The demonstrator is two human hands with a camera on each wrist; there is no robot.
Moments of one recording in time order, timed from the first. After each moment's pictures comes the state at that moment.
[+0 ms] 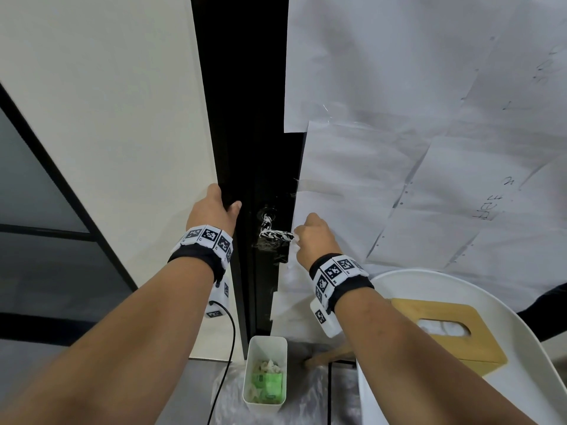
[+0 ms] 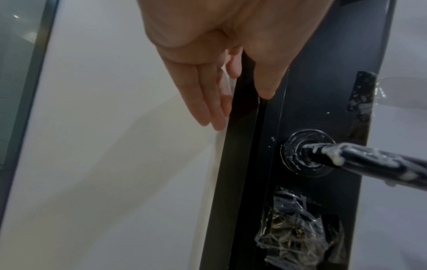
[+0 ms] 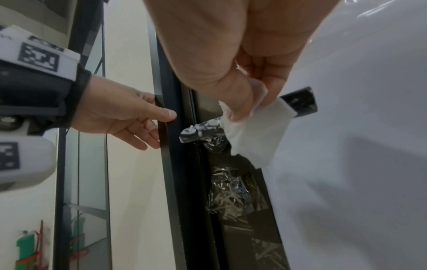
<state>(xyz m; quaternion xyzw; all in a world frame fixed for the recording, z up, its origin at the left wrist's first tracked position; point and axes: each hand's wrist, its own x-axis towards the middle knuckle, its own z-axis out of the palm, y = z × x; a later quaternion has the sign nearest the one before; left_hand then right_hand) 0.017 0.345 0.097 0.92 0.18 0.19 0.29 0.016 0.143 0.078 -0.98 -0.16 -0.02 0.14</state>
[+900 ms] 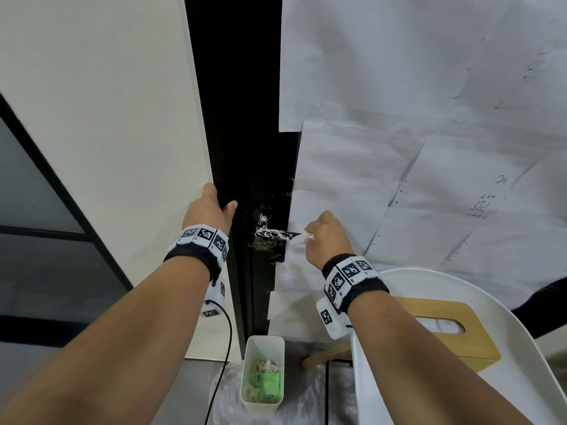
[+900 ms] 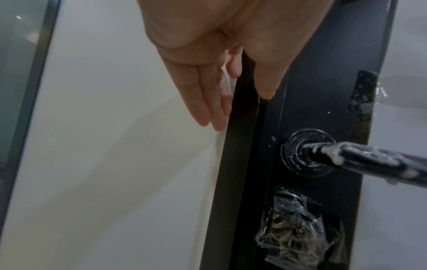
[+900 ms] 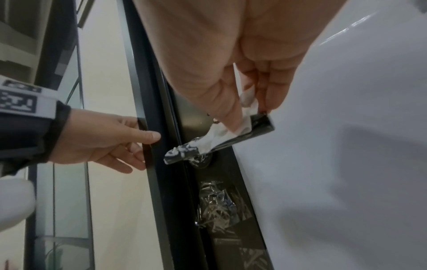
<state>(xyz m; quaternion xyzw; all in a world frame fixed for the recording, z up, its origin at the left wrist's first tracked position) 0.019 0.347 0.093 0.92 0.18 0.20 0.29 0.021 0.116 0.071 -0.97 -0.13 -0.08 0.19</state>
